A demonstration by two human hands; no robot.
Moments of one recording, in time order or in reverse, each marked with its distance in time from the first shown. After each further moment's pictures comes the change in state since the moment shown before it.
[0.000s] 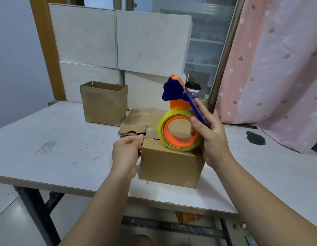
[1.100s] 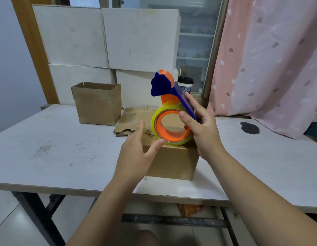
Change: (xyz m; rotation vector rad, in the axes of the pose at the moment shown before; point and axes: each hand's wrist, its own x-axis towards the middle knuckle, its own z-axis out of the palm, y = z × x) left_hand -0.039 0.005 0.001 0.722 -0.219 0.524; right_hand -0.006 -0.002 0.003 -0.076 0.013 -0.055
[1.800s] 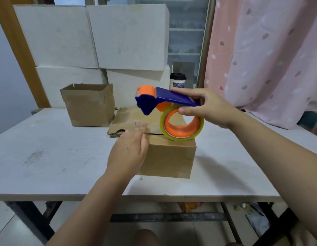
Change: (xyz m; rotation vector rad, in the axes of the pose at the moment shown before) left_hand 0.017 -0.008 0.002 0.363 -0.003 0.226; right_hand 0.045 -0.037 -0.049 -0.466 -0.452 0.043
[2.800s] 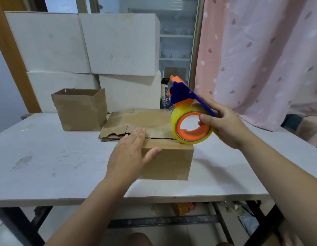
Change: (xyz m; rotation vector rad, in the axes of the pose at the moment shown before) left_hand -0.004 0.015 0.011 0.214 -0.066 0.094; right_hand -0.055 0.039 -0.022 0.383 0.221 0.078
